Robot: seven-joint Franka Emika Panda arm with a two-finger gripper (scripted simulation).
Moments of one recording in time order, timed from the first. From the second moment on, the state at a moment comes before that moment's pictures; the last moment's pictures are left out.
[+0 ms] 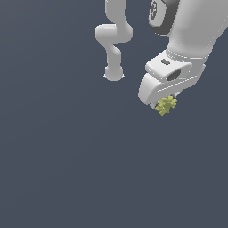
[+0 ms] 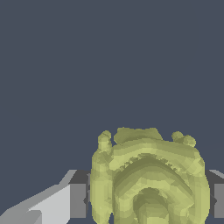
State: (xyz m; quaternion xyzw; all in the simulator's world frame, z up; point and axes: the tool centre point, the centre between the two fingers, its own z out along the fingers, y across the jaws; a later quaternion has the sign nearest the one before) arm 0.030 0.164 0.334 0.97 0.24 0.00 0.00
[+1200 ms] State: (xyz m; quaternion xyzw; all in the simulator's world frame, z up) arm 0.030 0.213 0.473 0.97 0.24 0.00 0.00
